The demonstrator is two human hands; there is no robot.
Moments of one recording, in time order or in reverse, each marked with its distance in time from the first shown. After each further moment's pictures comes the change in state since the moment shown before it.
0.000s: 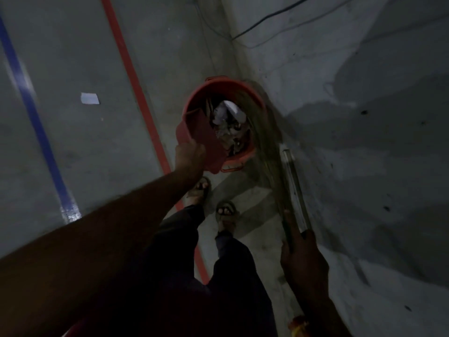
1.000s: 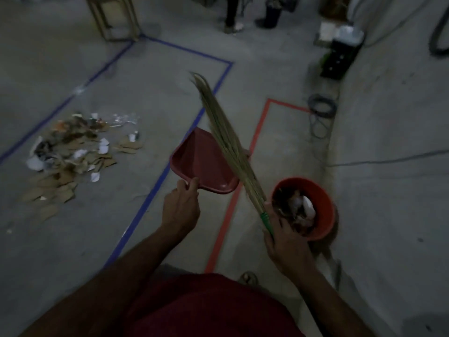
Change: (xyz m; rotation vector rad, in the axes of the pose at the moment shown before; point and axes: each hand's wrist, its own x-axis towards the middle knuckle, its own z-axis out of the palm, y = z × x) left_hand -0.406 -0.096 0.034 -0.422 0.662 -0.773; right_hand -0.094 -0.153 -0.068 -0.045 0.039 -1.117
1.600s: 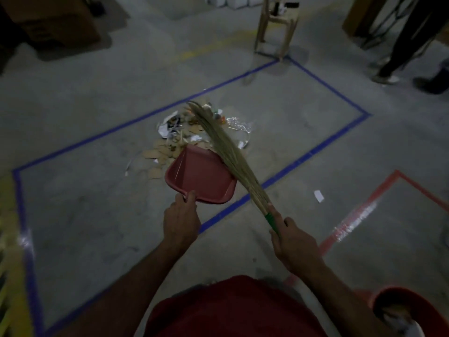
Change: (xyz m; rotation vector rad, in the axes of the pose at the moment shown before) left_hand -0.064 -0.361 -0.063 -0.055 0.098 -0.679; right_hand 0.182 -0.331 0.115 -0.185 -0.293 -0.474
